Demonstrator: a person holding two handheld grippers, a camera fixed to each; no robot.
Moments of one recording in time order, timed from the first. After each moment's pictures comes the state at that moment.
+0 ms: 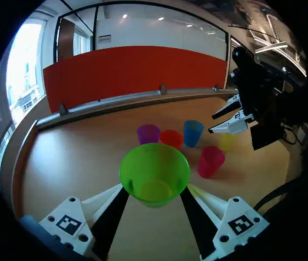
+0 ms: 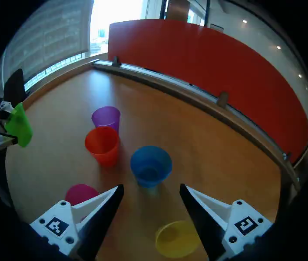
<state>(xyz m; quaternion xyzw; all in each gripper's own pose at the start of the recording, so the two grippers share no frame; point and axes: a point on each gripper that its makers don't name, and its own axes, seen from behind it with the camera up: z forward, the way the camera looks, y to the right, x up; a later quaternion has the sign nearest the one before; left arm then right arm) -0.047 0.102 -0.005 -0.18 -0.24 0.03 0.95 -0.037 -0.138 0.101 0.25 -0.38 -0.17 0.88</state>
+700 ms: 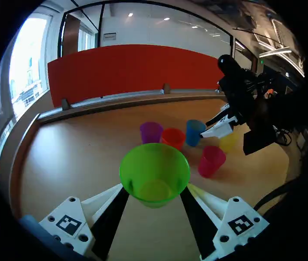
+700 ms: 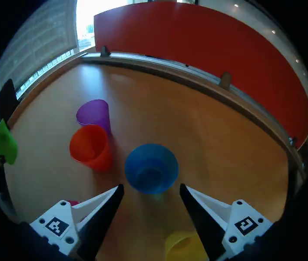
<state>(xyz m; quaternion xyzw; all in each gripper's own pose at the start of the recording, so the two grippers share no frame) -0.054 0.098 -0.011 -0.17 -0.24 0.01 0.95 -0.065 -0.154 0.118 0.23 -0.43 -0.14 0.86</state>
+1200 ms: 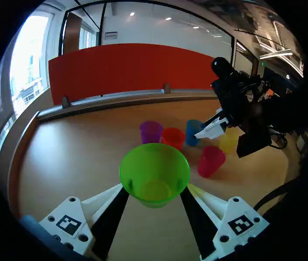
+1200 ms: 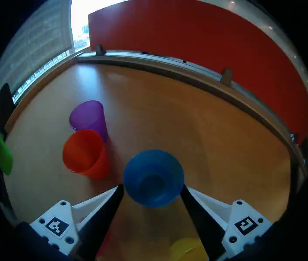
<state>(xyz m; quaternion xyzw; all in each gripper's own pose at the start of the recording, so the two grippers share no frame) -0.057 0.098 -0.012 -0.17 -0.25 0.01 0.95 -0.079 -0.167 0.130 0.21 -0.44 -0.13 0.86</state>
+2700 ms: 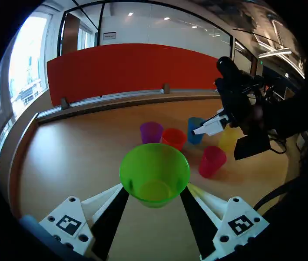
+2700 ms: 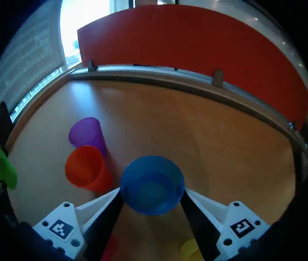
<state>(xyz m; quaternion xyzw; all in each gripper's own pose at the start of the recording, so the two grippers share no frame) -0.055 0.096 -0.005 -0.18 -0.25 0.01 0.95 -0.069 -0.179 0.142 0.19 -0.40 -0.07 0.89</state>
